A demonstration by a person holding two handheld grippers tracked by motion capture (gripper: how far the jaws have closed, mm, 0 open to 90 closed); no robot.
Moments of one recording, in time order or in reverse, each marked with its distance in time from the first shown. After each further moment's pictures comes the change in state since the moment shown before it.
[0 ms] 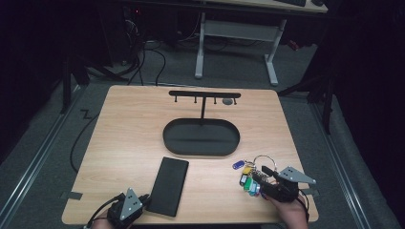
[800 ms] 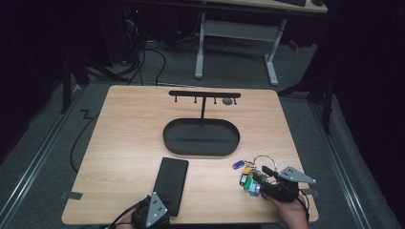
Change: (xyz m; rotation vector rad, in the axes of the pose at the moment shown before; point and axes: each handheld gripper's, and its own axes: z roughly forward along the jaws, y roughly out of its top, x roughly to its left) left arm -0.059 0.044 0.019 -0.034 -0.014 0.047; right arm -0.001 -0.001 0.001 0.008 -0.002 0.005
